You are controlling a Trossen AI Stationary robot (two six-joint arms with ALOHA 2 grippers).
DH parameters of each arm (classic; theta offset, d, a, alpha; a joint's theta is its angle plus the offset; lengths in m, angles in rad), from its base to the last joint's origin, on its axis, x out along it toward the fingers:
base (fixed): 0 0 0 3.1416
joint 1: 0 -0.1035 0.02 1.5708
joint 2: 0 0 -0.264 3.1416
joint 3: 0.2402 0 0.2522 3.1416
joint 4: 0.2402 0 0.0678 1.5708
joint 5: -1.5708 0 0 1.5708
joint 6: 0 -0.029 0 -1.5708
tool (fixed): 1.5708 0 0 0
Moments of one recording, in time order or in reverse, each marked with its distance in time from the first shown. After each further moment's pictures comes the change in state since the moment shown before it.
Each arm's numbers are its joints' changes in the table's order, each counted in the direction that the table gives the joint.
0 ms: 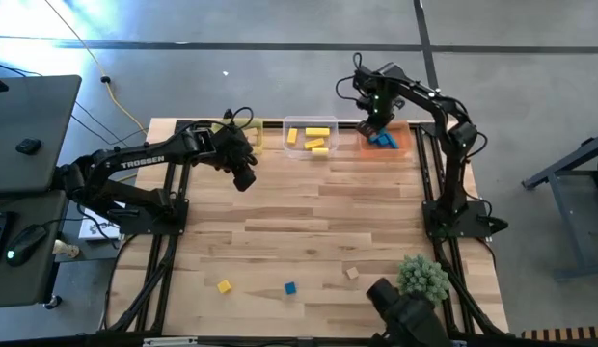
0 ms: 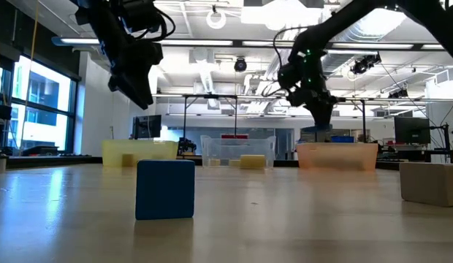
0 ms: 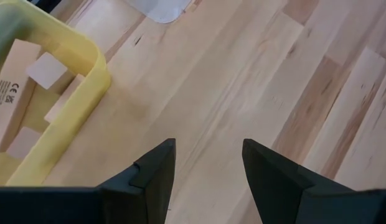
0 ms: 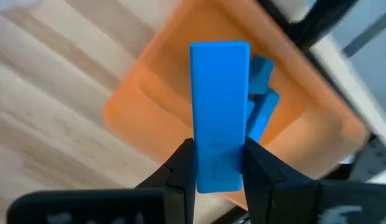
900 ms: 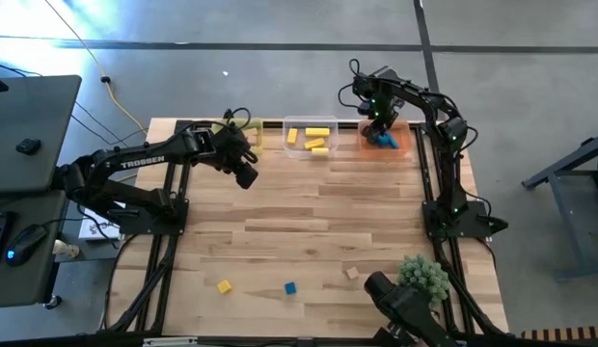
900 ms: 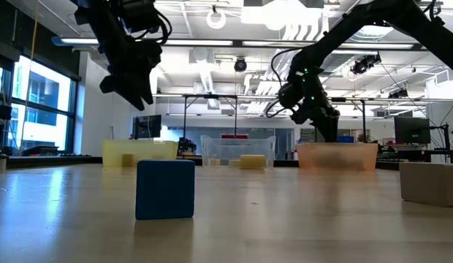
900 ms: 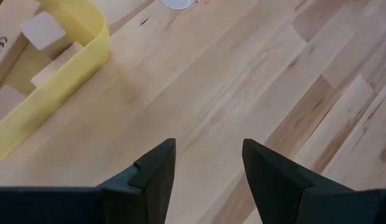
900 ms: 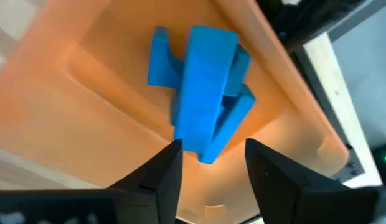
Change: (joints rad) left arm 0.001 0.000 0.000 0.017 -0.011 0.205; right arm 0.043 0.122 0.000 0.019 -0.101 0.149
